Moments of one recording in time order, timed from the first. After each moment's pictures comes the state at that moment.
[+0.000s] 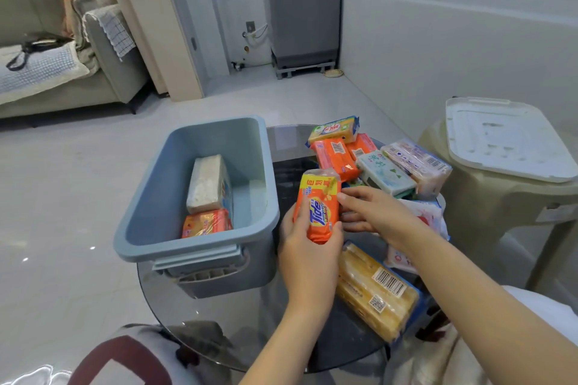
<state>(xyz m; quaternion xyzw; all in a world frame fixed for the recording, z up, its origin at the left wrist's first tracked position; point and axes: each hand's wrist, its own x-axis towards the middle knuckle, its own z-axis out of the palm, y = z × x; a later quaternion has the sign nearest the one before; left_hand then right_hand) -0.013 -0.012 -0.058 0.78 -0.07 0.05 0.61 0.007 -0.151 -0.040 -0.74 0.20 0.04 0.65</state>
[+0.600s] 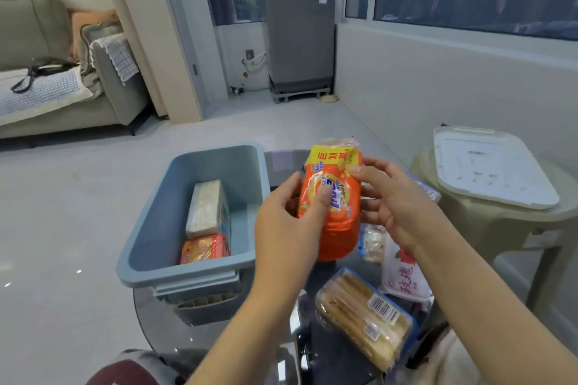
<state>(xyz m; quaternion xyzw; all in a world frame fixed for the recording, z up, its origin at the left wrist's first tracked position) -0.010 0.006 0.035 0.69 -0.13 -0.02 0.71 -0.017 -0.148 0.037 -0.61 0.15 -0.12 0.77</state>
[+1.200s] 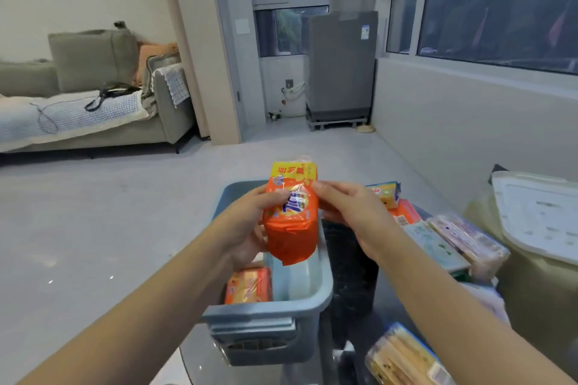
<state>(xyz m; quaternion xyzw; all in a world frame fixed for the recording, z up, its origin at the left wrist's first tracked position) 0.093 0.090 0.083 0.65 -0.02 -0.24 0.72 0.066 -0.075 0.060 -0.72 0.07 -0.08 0.69</state>
